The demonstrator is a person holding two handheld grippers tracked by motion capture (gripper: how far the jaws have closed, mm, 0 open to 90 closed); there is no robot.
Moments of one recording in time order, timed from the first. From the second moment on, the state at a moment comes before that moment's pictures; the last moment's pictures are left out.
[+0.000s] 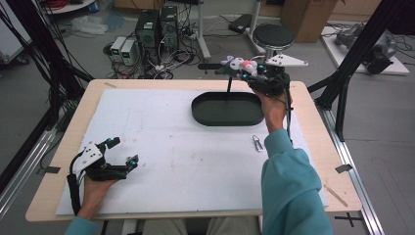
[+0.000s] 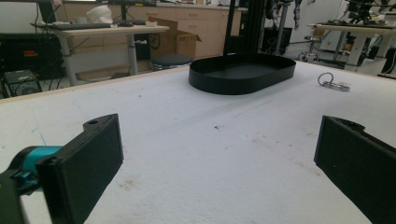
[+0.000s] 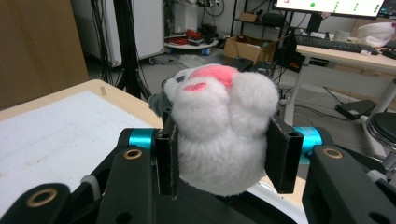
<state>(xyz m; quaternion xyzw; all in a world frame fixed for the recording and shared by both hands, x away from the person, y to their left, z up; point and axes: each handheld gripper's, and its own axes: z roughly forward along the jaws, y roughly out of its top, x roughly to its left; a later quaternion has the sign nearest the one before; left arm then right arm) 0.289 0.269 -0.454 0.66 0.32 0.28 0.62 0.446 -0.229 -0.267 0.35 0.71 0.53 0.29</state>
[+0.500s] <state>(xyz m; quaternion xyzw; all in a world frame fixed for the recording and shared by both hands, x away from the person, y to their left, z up) 0.287 0.271 -0.455 0.66 0.31 0.28 0.63 0.453 -0.222 -0.273 0.35 0.71 0.53 0.30</state>
